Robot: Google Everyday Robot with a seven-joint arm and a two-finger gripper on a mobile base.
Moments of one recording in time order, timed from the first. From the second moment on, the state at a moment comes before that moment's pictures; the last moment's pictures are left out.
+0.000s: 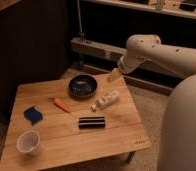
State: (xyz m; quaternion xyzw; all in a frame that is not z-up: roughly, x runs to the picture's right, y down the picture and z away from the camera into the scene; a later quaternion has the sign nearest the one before) arm 0.123 -0.082 0.771 -0.20 -0.02 0.48 0.85
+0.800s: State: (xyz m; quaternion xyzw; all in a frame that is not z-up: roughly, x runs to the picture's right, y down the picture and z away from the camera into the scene) arm 0.124 -0.081 0.772 -0.20 -0.02 0.48 0.85
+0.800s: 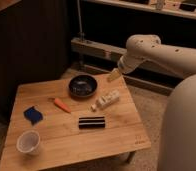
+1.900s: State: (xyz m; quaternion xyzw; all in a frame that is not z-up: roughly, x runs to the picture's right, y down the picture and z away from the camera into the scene) arm 0.121 -0.080 0.771 -0.20 -0.04 0.47 0.86
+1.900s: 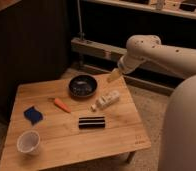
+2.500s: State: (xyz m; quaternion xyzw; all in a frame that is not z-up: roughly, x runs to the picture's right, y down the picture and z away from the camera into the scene) arm 0.118 -0.064 0.761 -0.19 -0.21 0.17 0.95
